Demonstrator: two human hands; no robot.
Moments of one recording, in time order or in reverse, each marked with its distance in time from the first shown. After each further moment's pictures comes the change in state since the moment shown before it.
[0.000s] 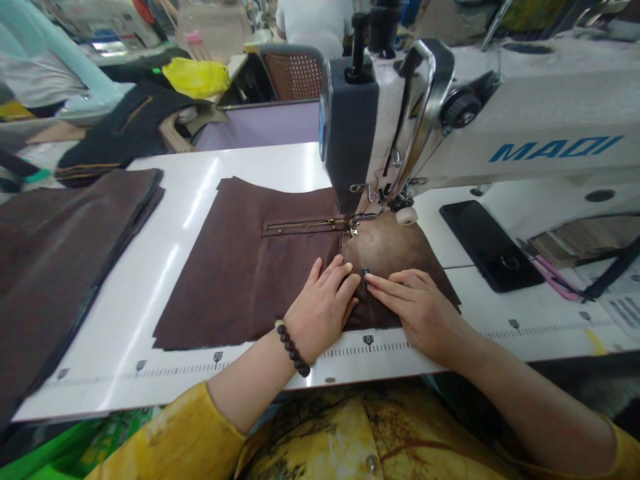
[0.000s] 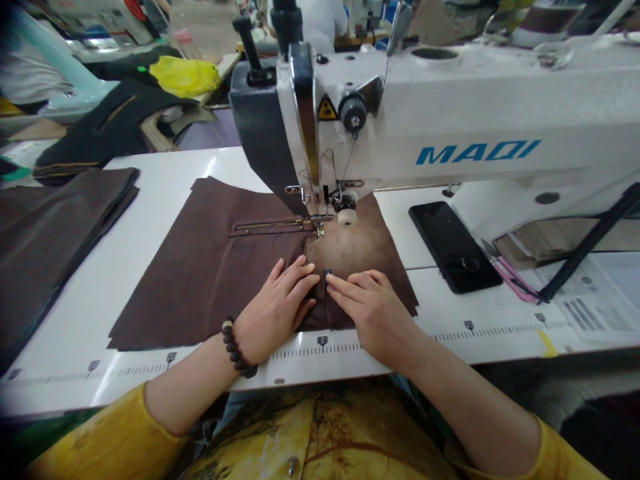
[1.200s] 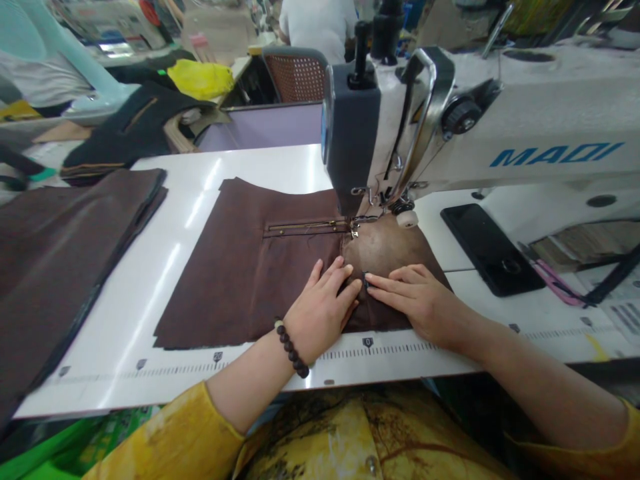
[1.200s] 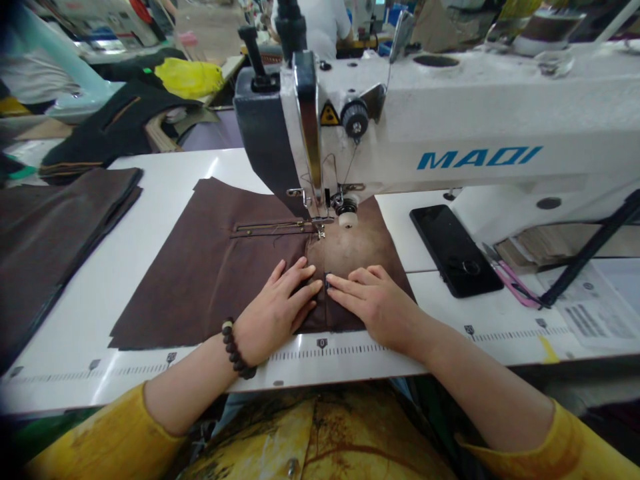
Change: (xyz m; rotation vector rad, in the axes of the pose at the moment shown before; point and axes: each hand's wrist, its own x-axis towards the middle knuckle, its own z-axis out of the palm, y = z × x) left_hand -0.002 -0.003 0.002 -0.003 0.009 0.025; right_hand 0.006 0.023 -0.006 -0.048 -0.043 -0.210
